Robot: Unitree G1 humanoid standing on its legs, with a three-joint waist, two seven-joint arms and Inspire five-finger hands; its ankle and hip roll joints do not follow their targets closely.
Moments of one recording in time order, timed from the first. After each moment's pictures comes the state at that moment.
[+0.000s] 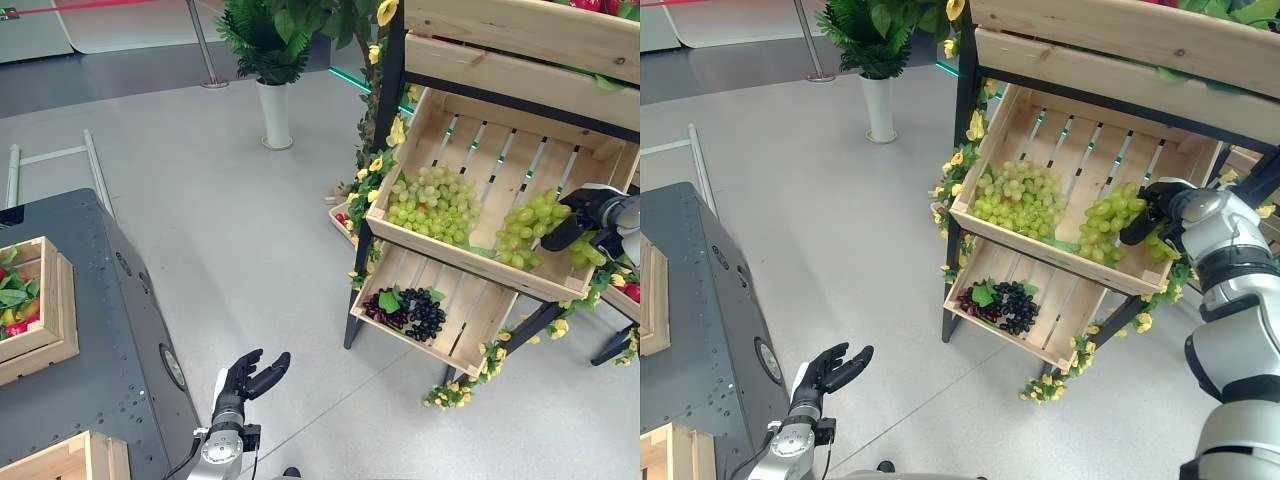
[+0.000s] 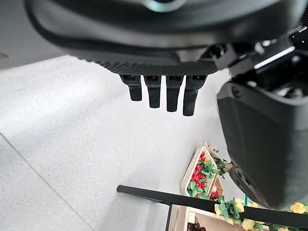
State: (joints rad) left arm 0.07 0.34 -0.29 0.71 -0.29 -0.22 0.29; right arm -1.11 -0.96 0.72 1.05 -0.08 0.20 0.42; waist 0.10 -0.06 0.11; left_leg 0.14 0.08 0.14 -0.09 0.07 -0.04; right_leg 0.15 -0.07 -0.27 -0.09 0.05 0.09
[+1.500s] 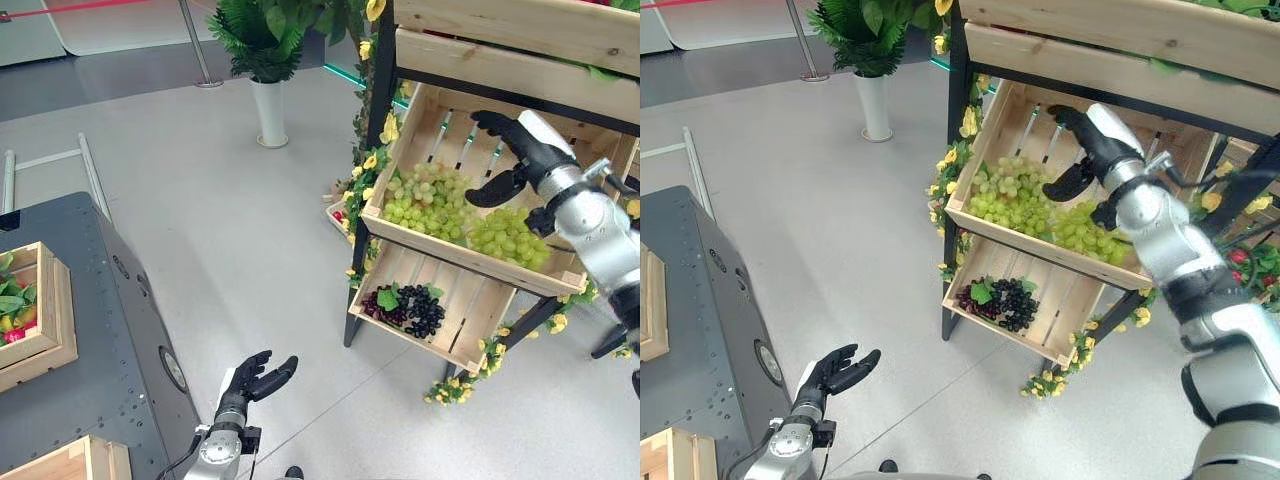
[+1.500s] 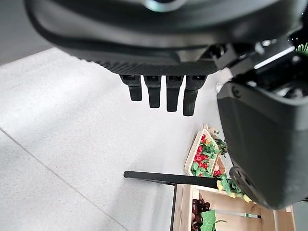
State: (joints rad) left arm 0.07 0.37 -0.34 0.68 -0.29 -0.21 0.24; right arm -0.80 -0.94 0.47 0.31 0.04 0.06 -0.02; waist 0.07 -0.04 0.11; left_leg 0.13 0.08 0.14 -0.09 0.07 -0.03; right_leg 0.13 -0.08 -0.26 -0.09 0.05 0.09
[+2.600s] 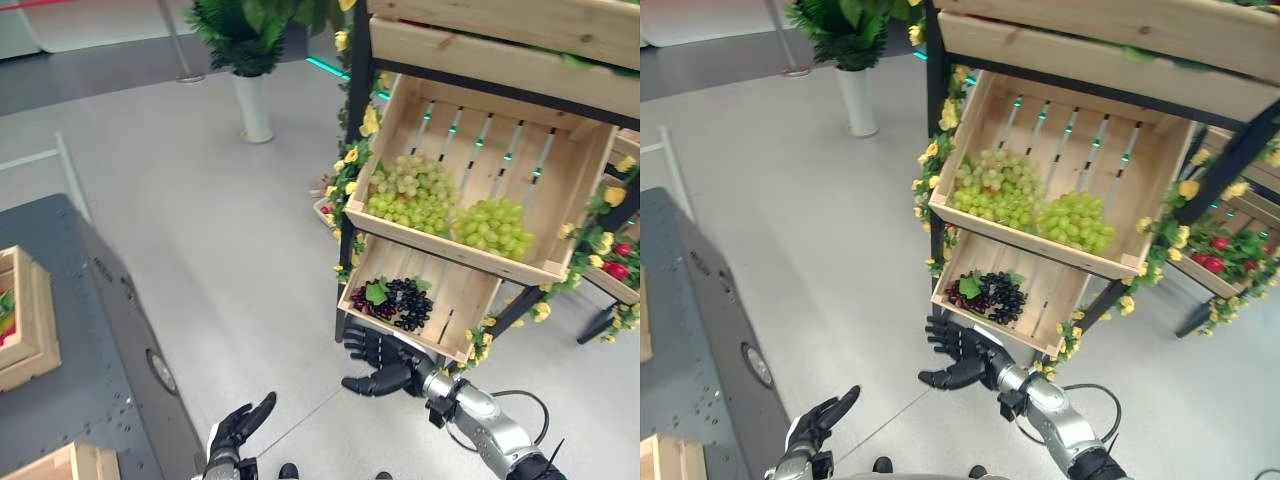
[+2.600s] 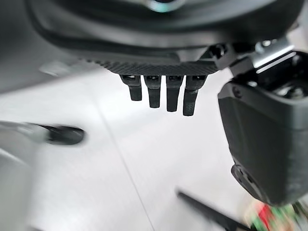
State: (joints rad) left arm 0.10 0.21 -0.13 1.02 -0.42 -0.17 0.24; right arm -0.03 -0.40 0.47 0.39 0.50 -0.07 0.41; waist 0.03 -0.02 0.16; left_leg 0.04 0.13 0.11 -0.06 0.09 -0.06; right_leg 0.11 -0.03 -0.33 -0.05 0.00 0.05
